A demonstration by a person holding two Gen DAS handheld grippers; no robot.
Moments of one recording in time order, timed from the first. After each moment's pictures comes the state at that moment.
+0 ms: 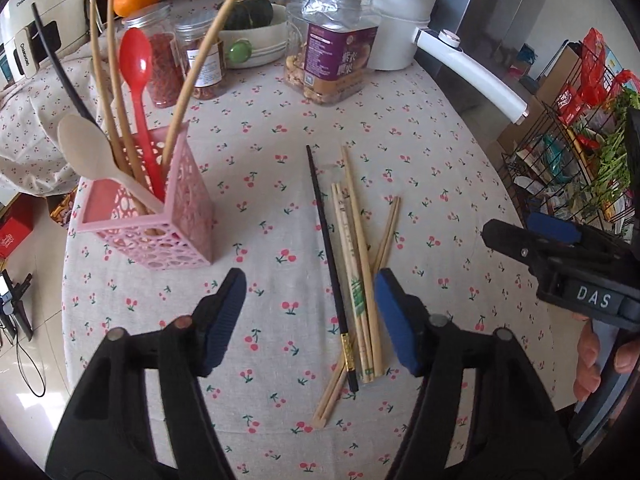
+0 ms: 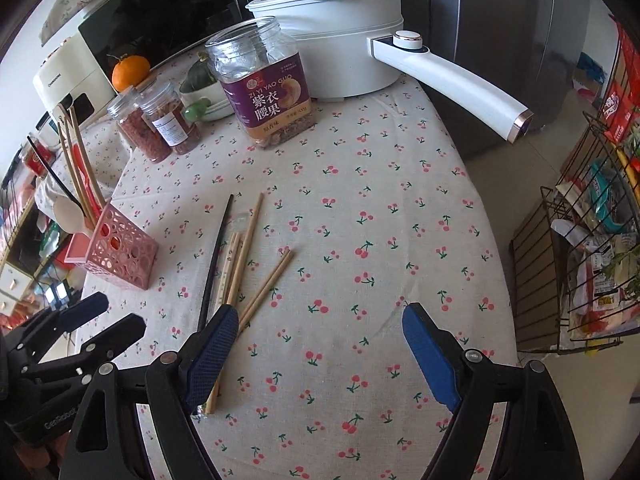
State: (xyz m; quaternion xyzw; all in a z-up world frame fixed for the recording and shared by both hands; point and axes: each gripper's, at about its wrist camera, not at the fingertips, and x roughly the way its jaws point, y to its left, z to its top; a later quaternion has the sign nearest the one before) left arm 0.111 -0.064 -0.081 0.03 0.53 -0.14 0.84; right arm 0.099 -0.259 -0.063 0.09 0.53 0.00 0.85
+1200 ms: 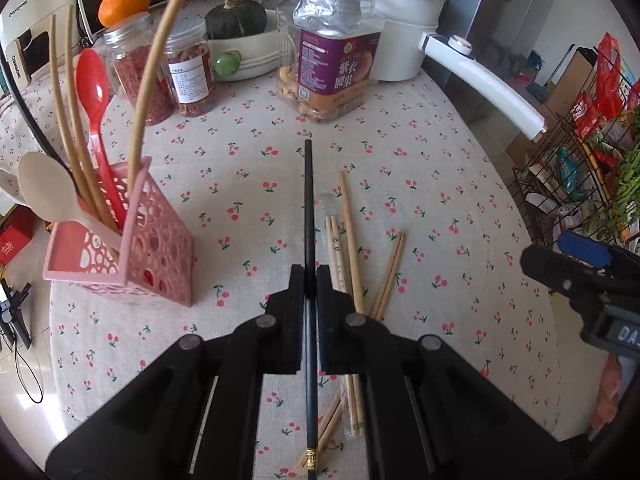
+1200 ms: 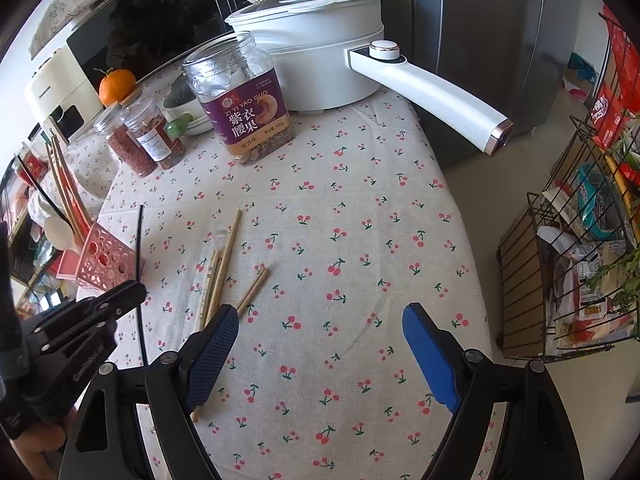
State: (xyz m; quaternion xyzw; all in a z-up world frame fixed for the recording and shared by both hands) left arm 0.117 -0.074 -0.076 0.03 0.50 -0.14 0.85; right arm 0.109 -0.274 -0.056 0.08 0.52 -0.02 0.85
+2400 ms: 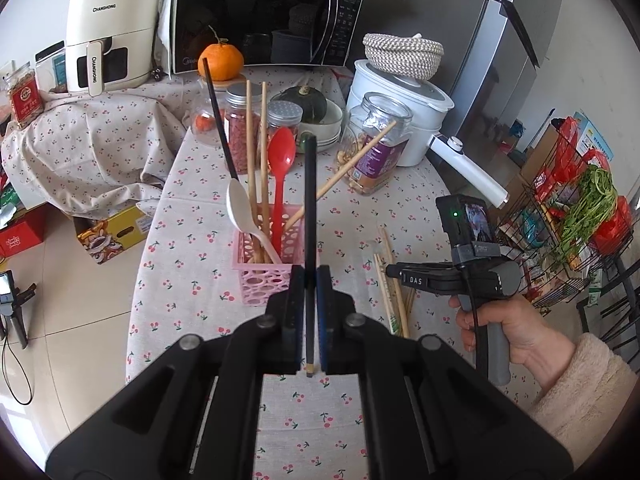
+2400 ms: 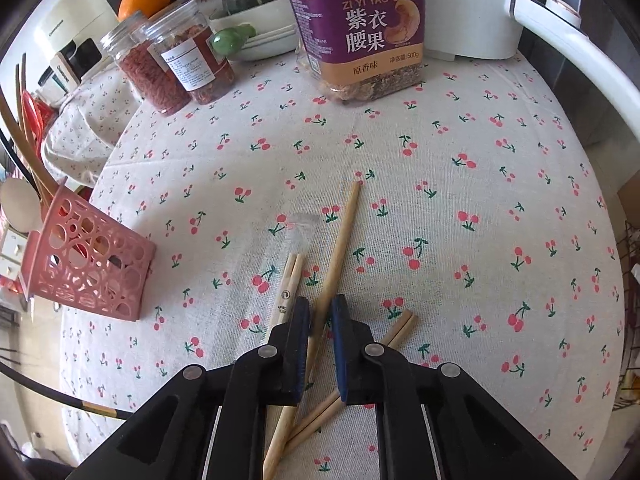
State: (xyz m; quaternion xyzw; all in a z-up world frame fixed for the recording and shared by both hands) left arm 0.081 0.055 -0.009 -0.04 0.41 -0.15 0.90; right arm 0.194 -0.176 -0.142 0.05 0.57 0.06 0.82
